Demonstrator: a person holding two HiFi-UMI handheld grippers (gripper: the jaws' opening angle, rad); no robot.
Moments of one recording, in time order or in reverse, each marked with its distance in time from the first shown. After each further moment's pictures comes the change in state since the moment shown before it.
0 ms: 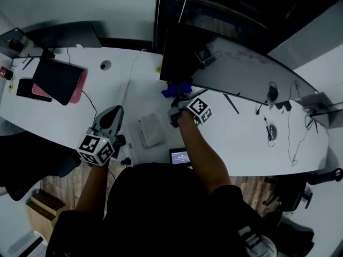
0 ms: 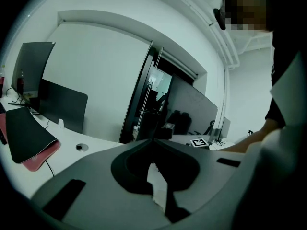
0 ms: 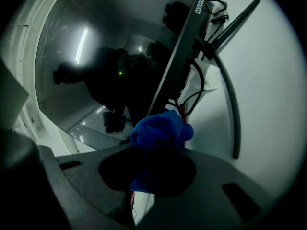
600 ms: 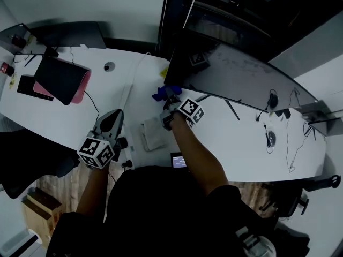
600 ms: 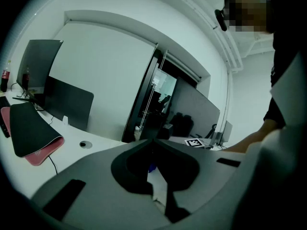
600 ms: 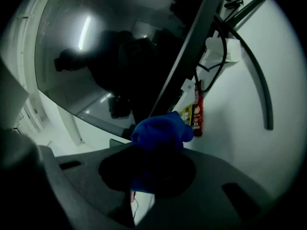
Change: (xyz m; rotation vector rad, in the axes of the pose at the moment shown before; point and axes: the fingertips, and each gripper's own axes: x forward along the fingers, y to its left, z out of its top) left arm -0.008 0.012 -0.004 -0.041 -0.016 0.021; right arm 0.033 0.025 -0.046 -0.049 0.123 0.031
